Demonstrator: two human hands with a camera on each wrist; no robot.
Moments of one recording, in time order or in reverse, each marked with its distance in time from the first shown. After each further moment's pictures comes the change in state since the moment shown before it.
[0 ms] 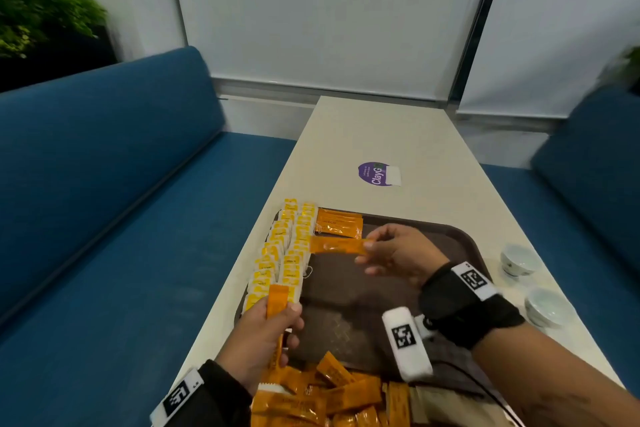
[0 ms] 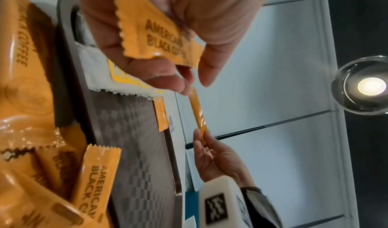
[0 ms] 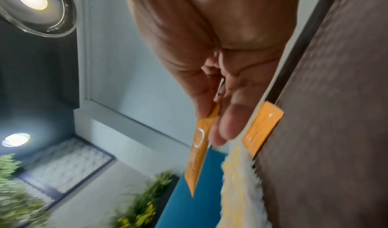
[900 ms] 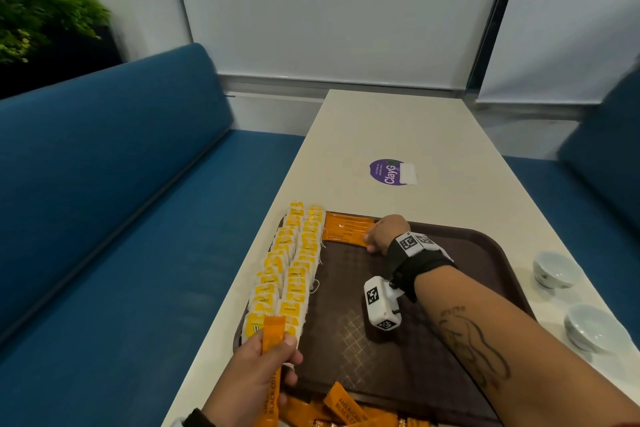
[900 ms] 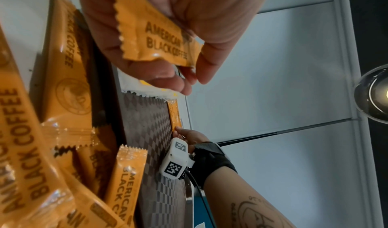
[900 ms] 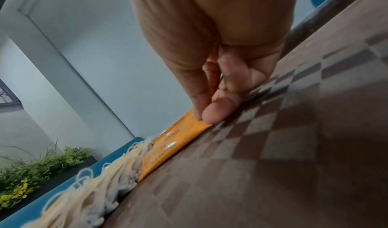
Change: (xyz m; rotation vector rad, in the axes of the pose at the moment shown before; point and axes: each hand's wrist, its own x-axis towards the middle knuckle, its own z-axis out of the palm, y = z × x) left_hand 0.012 -0.007 -0.005 0.048 0.038 -0.119; right_hand 0.144 0.014 0.002 -0.668 0.203 0.149
